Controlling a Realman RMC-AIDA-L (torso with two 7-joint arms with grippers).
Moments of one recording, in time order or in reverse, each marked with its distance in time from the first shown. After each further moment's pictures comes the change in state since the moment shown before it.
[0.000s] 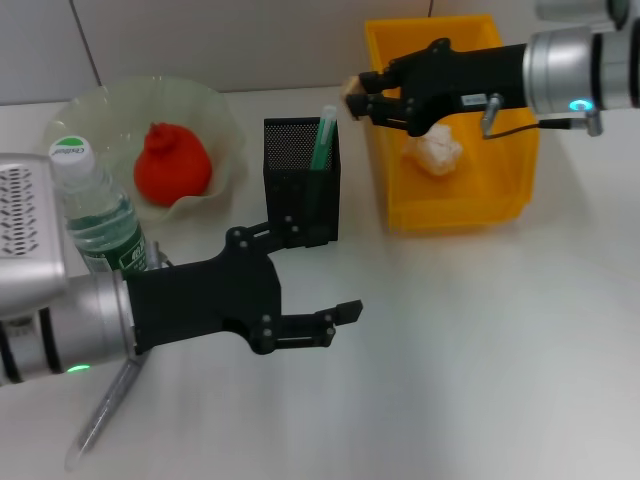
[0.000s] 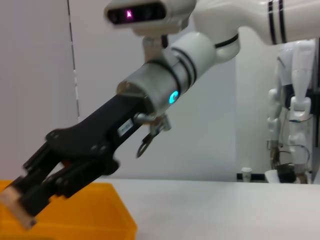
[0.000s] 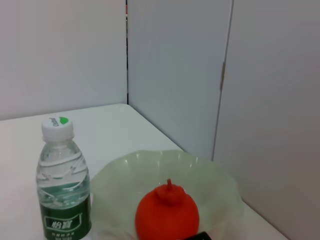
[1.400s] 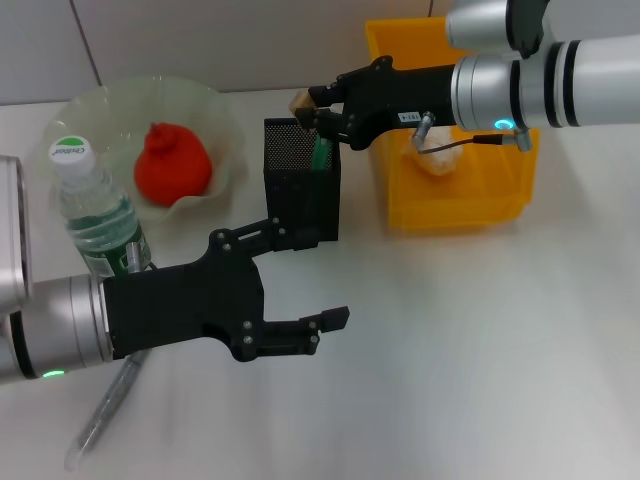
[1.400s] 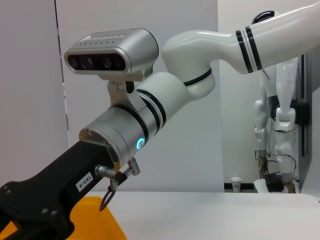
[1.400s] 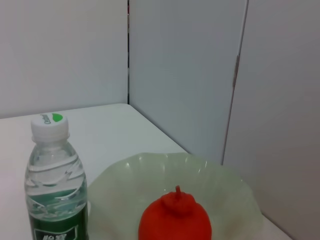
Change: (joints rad) left arm 0.011 0.009 -0.086 -0.001 0.047 0.118 0.006; right arm 0.102 0.033 -0.003 0.215 0.044 0.161 -0.133
